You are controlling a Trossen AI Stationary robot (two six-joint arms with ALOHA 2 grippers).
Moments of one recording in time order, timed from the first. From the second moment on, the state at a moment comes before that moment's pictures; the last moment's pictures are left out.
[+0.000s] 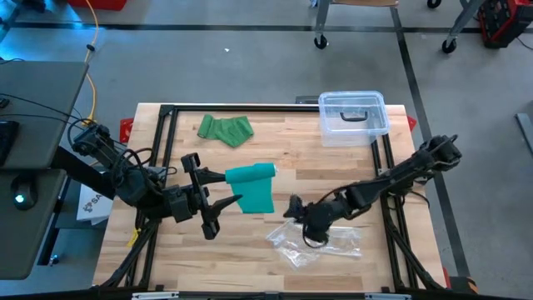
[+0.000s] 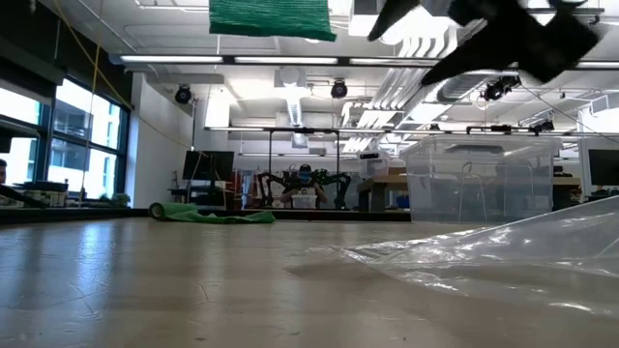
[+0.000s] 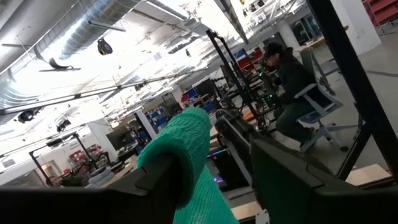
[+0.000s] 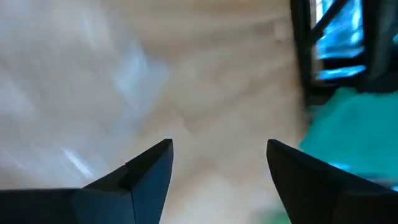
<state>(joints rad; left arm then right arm) -0.67 1.32 1.29 0.42 -0.85 0.80 0.47 1.54 1.04 -0.27 0.34 -1.16</state>
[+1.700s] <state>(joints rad) -0.65 1.32 1.29 0.47 -0.82 0.80 0.35 1.61 0.92 0.43 0.30 -2.18</state>
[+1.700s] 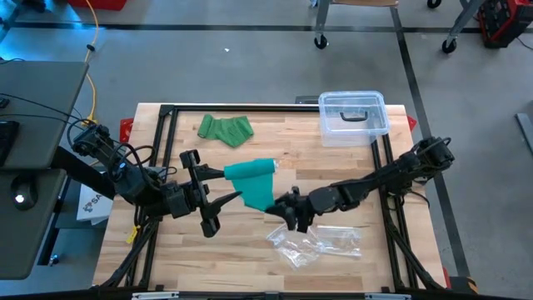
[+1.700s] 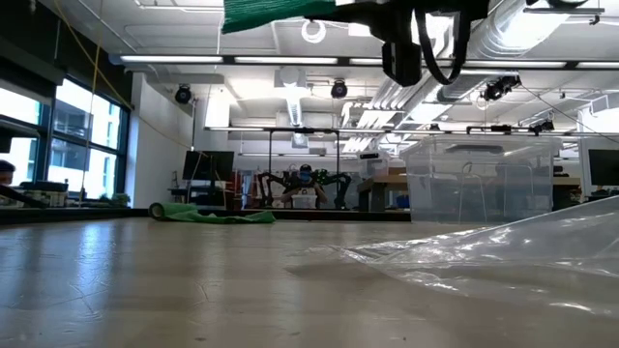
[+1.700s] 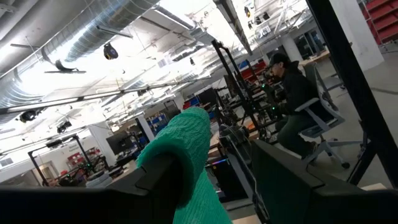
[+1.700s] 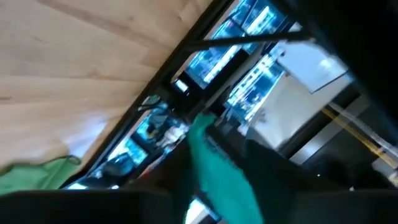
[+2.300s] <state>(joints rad) -0.66 1.32 1.29 0.32 -0.90 0.79 0.48 1.61 0.92 0.48 0.29 -1.68</state>
